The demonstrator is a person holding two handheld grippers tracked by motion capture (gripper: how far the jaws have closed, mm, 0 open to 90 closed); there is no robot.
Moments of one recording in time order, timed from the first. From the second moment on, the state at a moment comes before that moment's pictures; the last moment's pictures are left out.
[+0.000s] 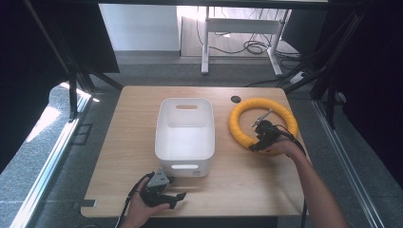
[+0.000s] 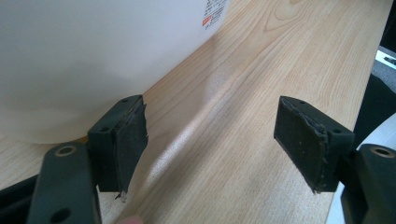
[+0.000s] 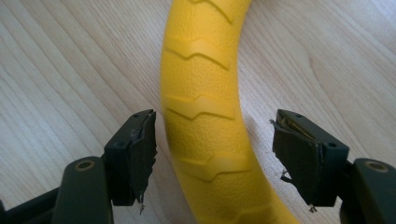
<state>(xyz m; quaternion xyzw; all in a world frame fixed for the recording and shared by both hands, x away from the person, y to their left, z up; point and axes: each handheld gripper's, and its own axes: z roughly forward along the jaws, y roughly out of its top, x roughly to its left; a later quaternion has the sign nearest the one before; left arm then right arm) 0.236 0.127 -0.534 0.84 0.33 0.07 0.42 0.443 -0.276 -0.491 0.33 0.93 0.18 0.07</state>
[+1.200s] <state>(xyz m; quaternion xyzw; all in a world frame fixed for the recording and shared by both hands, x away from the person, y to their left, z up) 0.236 0.127 -0.535 0.85 0.32 0.06 0.42 0.449 -0.272 -0.479 0.31 0.92 0.24 0.03</state>
